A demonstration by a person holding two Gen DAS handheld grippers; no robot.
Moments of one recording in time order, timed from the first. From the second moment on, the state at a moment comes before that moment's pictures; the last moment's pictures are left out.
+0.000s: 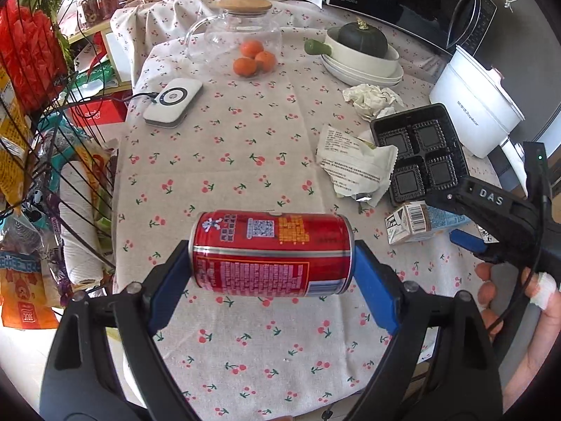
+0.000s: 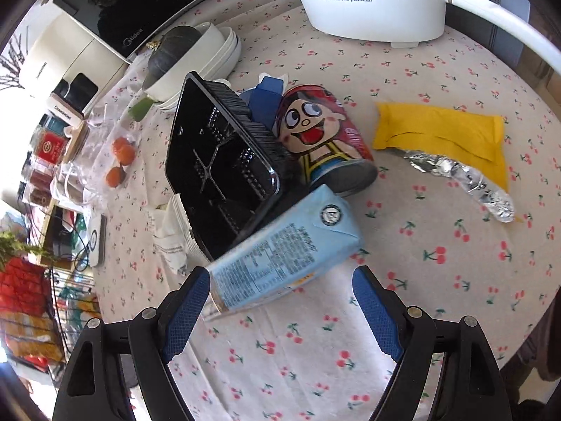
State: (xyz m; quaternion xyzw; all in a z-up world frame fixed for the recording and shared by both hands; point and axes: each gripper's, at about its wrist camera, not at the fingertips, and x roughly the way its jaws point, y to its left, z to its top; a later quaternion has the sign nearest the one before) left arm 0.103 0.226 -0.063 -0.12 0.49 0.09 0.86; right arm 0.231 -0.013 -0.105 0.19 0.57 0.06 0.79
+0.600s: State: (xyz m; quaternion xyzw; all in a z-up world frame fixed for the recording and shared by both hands) left arm 0.095 0.210 -0.056 -0.14 0.49 0.06 0.86; right arm 0.204 -0.025 -0.107 0.09 0.59 0.10 0.79
